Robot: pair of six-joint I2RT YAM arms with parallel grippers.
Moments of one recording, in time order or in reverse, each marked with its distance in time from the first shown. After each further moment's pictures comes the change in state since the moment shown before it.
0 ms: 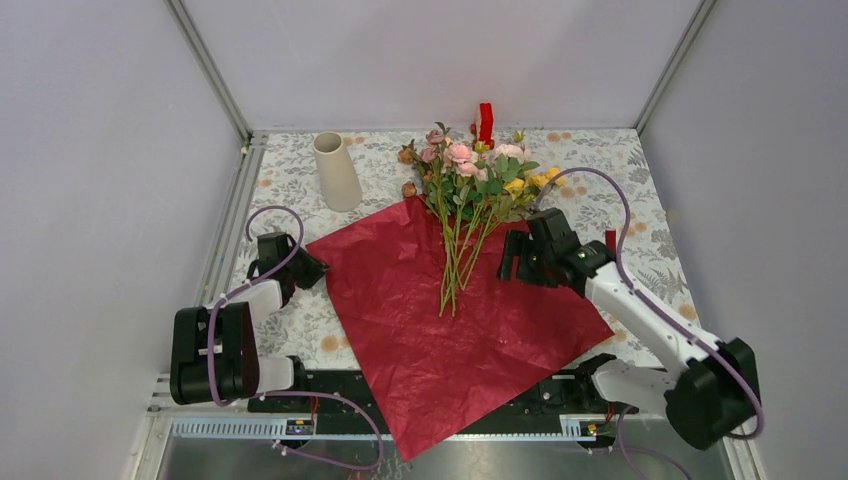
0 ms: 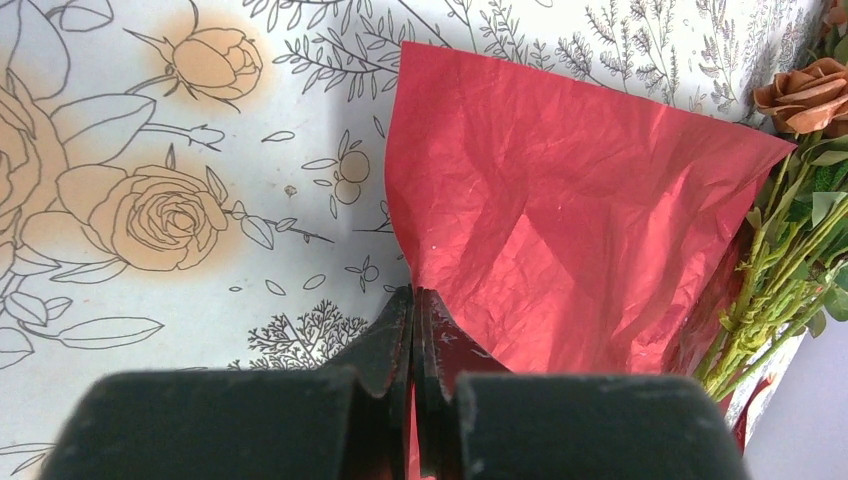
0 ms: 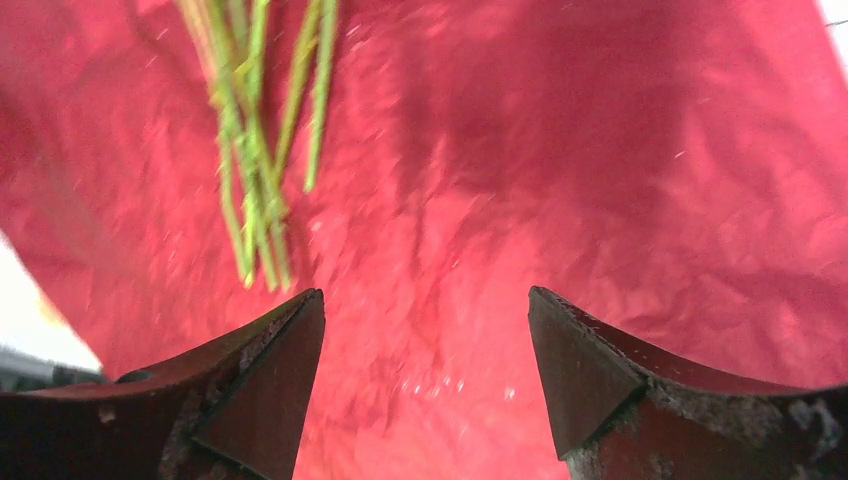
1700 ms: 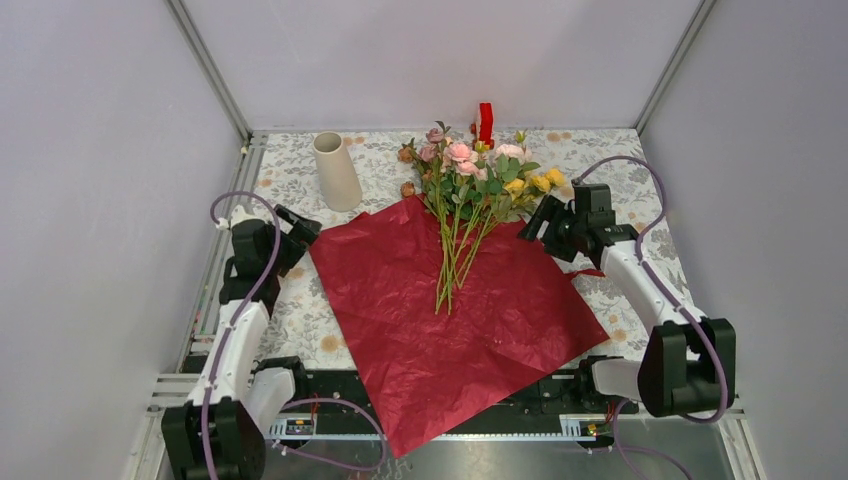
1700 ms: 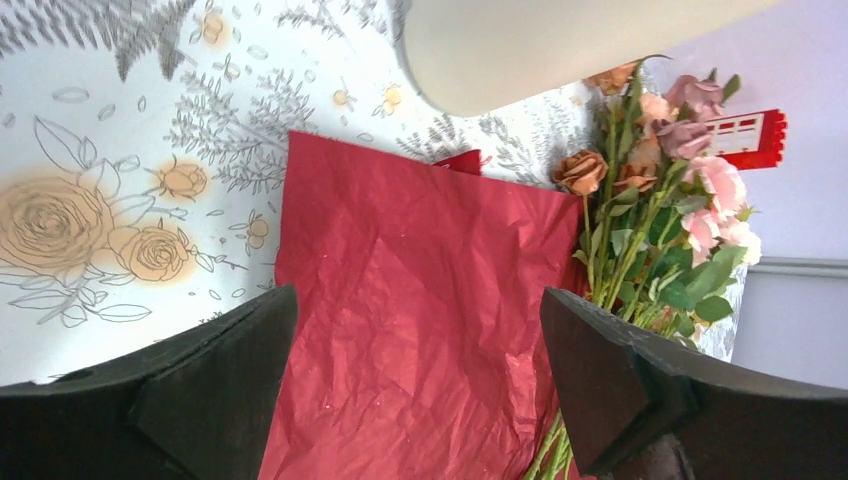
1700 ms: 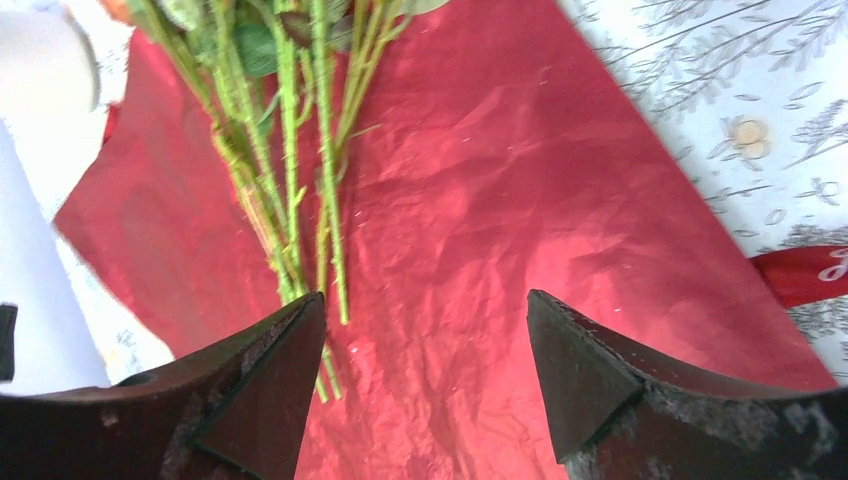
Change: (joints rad) left arm -0.004 -0.373 0.092 -0.196 -0.120 -0.037; right arm -0.420 0.193 0.027 0.255 -0.234 -0.019
